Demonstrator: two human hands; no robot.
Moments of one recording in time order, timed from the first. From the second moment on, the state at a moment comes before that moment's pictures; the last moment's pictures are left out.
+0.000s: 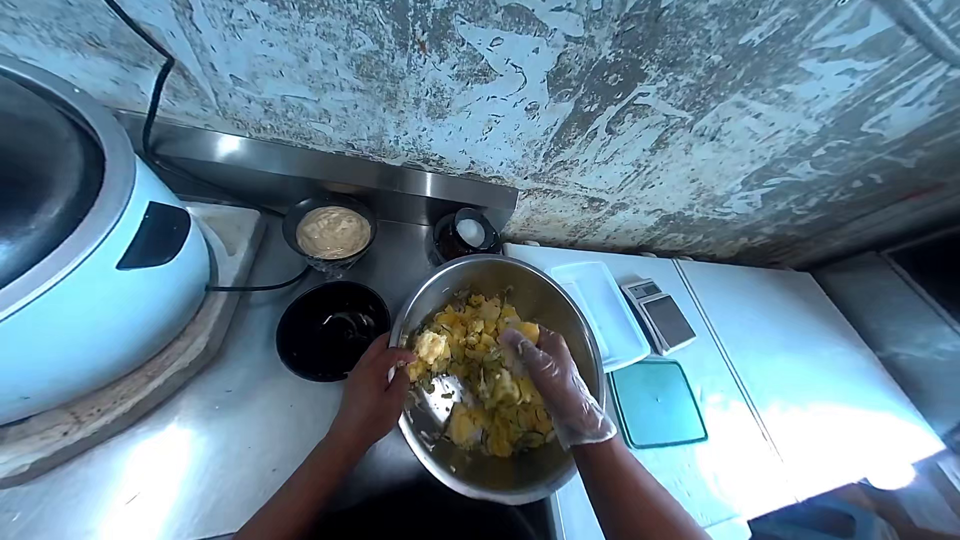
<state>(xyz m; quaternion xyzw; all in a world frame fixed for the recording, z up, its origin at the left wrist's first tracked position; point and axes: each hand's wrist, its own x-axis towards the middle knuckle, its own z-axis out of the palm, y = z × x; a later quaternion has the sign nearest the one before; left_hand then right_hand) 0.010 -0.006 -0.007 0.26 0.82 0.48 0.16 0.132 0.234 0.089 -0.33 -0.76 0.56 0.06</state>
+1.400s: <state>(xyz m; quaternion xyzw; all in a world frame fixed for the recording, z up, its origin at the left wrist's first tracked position) 0.012 -0.003 -0.012 0.25 0.81 0.51 0.14 0.135 0.246 0.100 -0.40 -0.81 0.42 -0.03</state>
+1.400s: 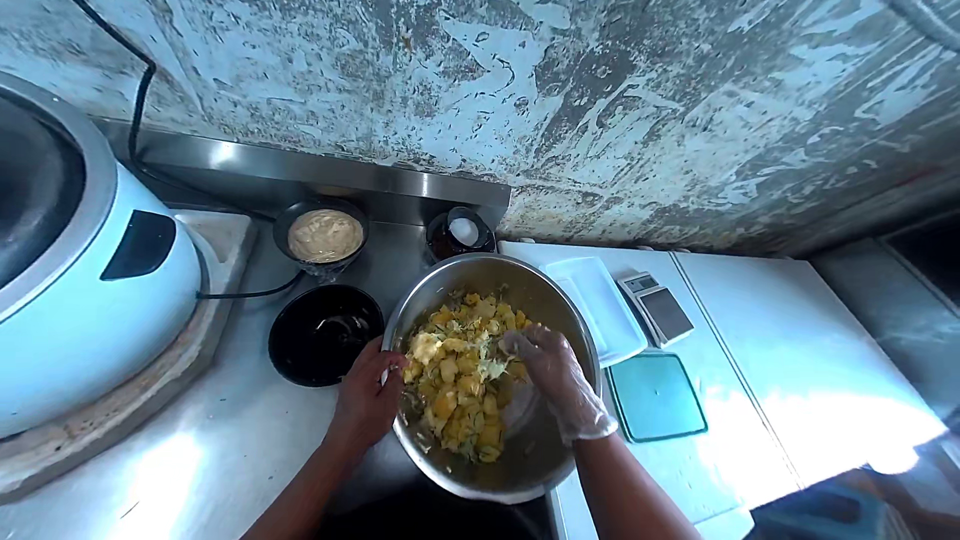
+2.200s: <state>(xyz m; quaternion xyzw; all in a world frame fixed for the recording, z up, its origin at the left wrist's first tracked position) 0.014 -0.002 -0.018 0.27 0.81 0.51 0.10 0.167 0.261 0.081 -0.40 -0.84 0.34 -0.12</state>
